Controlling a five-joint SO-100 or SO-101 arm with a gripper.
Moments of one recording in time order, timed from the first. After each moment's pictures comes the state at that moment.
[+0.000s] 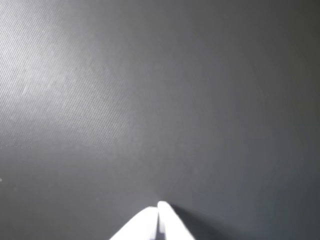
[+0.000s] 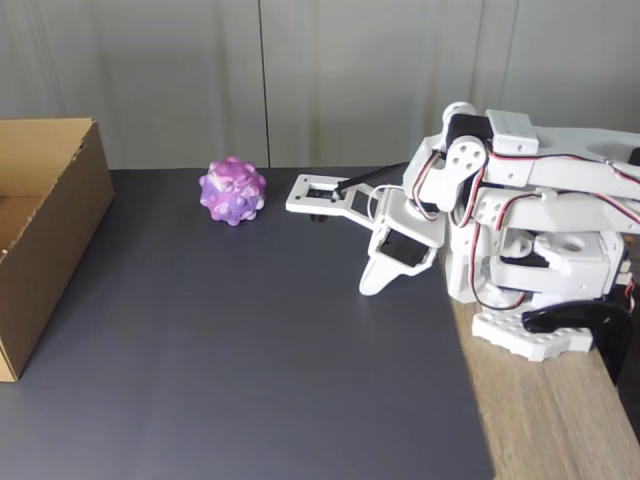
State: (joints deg) arm 15.6 179.8 180.3 62.8 176.3
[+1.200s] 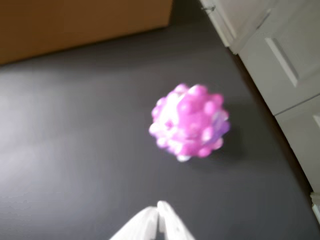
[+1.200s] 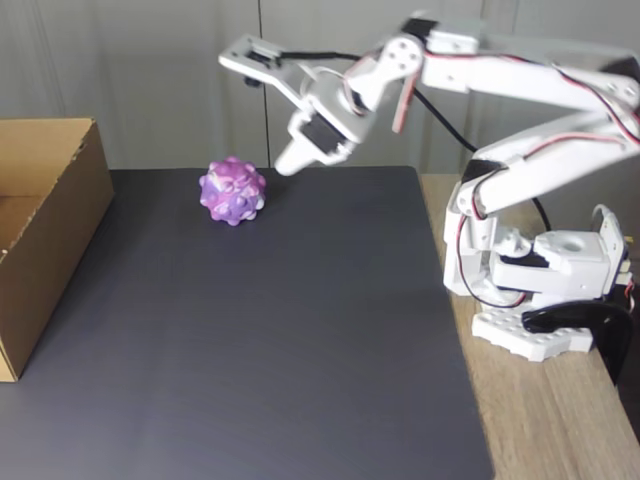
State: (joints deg) arm 33.8 135.4 138.3 36.6 185.5
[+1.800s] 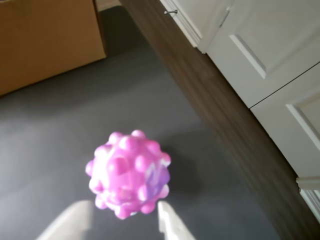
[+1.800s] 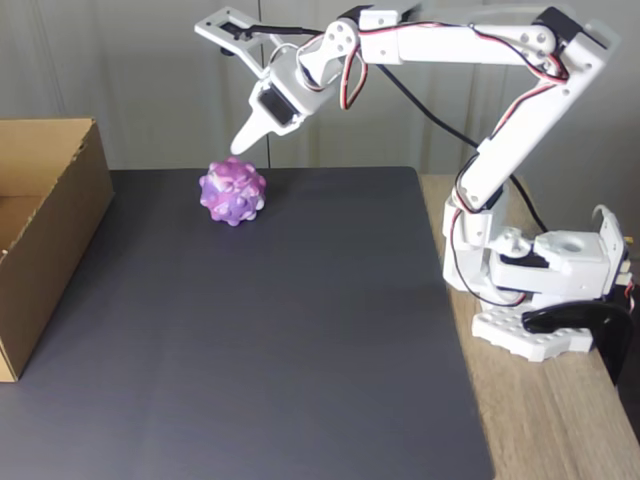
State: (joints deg) arm 42.5 113.6 126.8 24.7 186.8
